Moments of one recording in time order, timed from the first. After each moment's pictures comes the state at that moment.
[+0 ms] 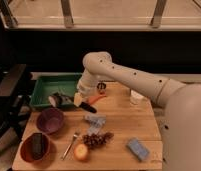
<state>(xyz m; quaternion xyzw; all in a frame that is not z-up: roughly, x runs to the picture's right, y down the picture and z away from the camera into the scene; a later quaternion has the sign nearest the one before) -0.095 0.067 0.748 -0.43 -0.06 0.34 0.83</state>
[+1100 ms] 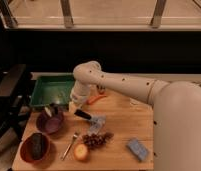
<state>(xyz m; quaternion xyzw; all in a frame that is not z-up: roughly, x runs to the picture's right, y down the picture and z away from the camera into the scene) -0.127 0.111 0.776 -0.43 -0.03 0.33 0.84</state>
